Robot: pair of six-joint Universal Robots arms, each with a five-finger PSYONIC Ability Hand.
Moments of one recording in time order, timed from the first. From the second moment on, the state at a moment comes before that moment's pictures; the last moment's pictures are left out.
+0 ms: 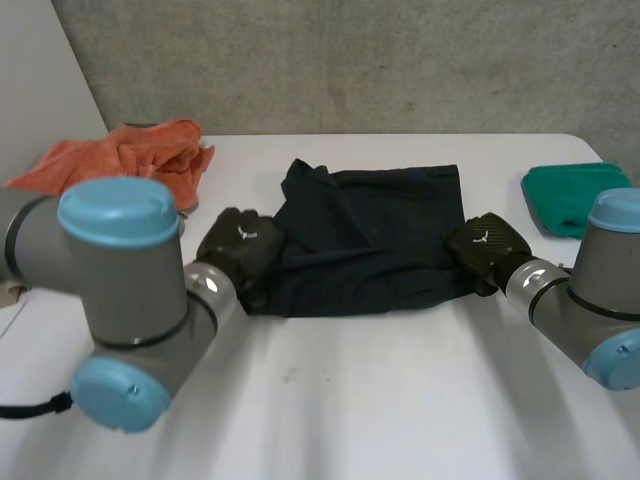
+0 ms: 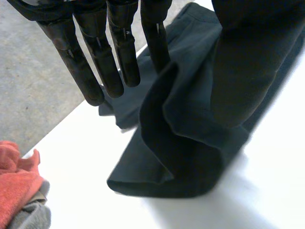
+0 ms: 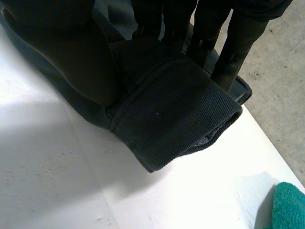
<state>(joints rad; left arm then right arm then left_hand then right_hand) 4.10 -2.03 -1.46 3.17 -1.63 3.53 1.81 -0.98 1.50 -0.15 1.26 2.43 0.62 0.62 0.62 0.62 0.44 1.05 1.15 1.15 1.19 0.94</state>
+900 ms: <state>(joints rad) 4.02 -2.14 -1.62 3.48 -1.64 3.56 1.80 -1.00 1.51 -0.08 1.26 2.43 0.65 0.65 0.66 0.65 0.47 1.05 1.15 1.15 1.19 0.94</state>
